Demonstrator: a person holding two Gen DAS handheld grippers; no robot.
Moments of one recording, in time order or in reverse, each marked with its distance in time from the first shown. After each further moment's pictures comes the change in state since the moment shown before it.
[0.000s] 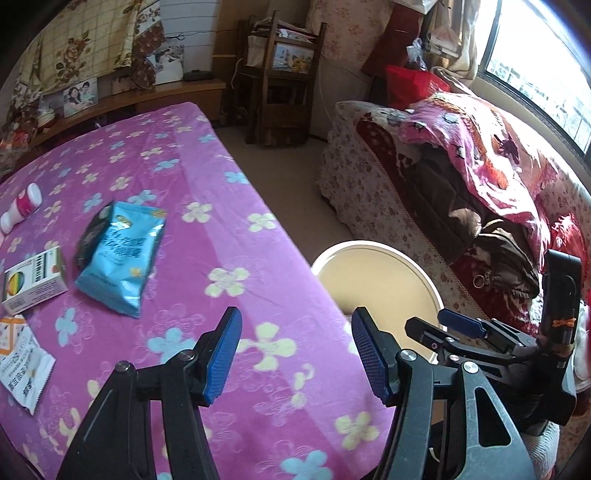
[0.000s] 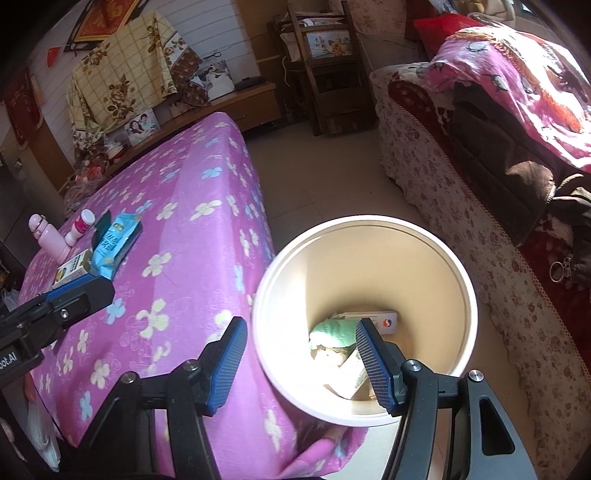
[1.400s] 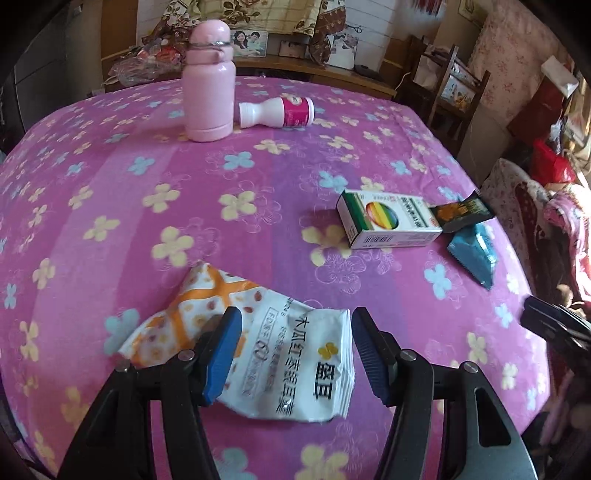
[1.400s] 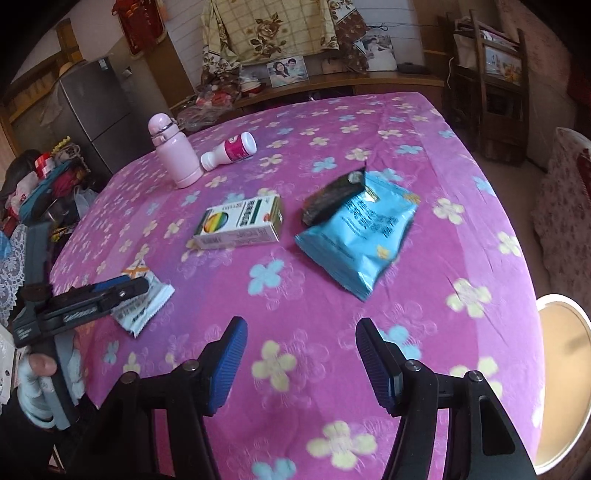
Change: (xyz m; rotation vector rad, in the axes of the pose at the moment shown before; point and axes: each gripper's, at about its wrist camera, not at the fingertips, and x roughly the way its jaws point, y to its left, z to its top) left arm -0.102 0.310 -0.083 -0.368 0.001 0.278; right arm 0.051 0.267 0.000 -0.374 0.094 0.313
